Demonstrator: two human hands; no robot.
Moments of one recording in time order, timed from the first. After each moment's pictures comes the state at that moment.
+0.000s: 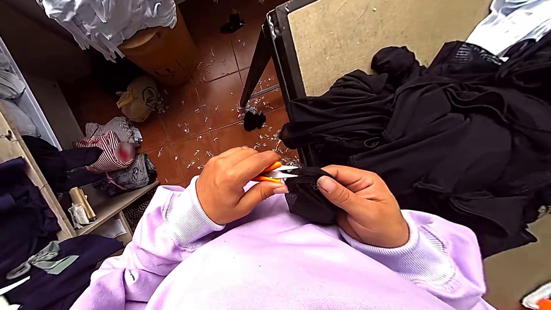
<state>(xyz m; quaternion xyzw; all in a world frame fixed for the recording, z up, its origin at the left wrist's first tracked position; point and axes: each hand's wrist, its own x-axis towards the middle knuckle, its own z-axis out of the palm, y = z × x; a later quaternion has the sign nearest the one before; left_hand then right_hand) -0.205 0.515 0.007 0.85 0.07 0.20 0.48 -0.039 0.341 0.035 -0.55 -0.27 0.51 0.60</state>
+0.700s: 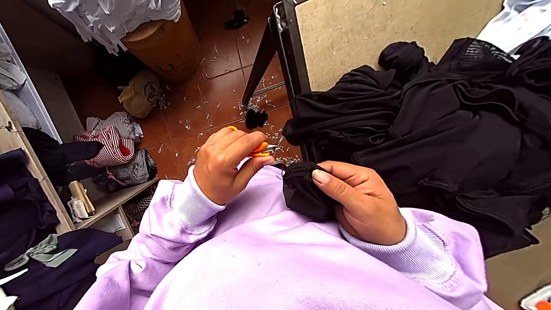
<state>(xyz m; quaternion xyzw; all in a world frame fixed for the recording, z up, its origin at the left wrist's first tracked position) -0.207 0.516 -0.015 0.86 0.14 0.27 0.40 -0.044 0.344 0.034 -0.58 -0.27 0.51 0.57</state>
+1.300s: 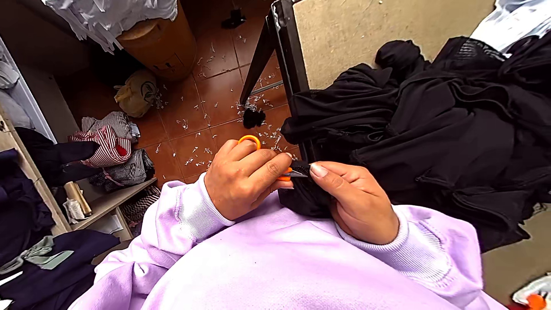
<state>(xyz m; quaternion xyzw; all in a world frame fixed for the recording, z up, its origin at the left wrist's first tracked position) -0.206 0.496 -0.003 0.91 0.06 0.27 0.30 -0.052 0.348 0.036 -0.60 -0.28 0.50 0.55</state>
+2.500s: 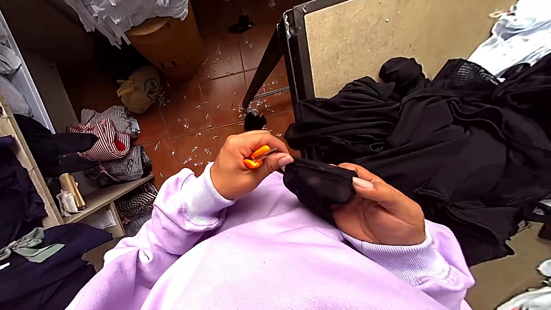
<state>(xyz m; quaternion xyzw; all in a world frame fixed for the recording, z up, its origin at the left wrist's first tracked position) -0.191 0.509 -0.013 0.67 0.10 0.29 0.68 -0.037 0.332 0.032 -0.36 -0.12 0.63 0.68</state>
